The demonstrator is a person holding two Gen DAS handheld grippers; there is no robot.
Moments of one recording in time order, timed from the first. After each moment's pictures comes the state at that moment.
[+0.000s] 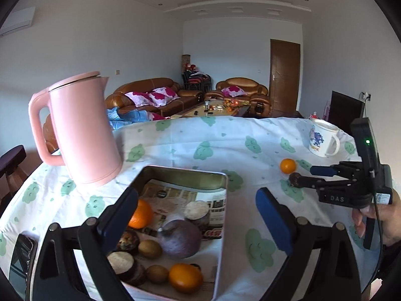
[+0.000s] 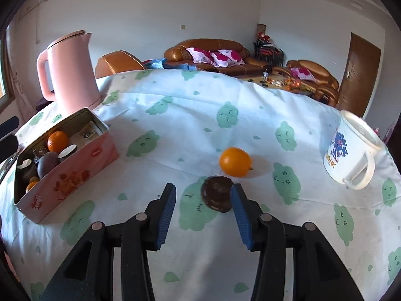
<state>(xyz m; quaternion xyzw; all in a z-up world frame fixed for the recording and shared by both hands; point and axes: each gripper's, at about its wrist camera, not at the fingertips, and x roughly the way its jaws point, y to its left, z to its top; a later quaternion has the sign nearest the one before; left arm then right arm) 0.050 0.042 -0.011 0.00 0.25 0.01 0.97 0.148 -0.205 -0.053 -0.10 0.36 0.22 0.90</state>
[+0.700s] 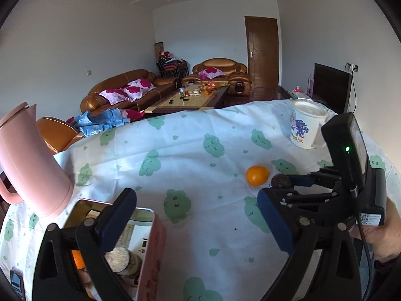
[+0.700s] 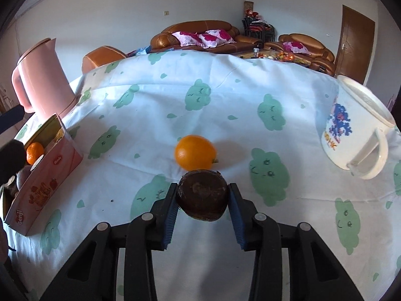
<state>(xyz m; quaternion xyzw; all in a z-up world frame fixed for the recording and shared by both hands) 0.141 -0.053 -0.012 0.05 0.30 -0.04 0.95 0.189 -0.236 -0.070 -0.07 0.41 0.19 0.89</state>
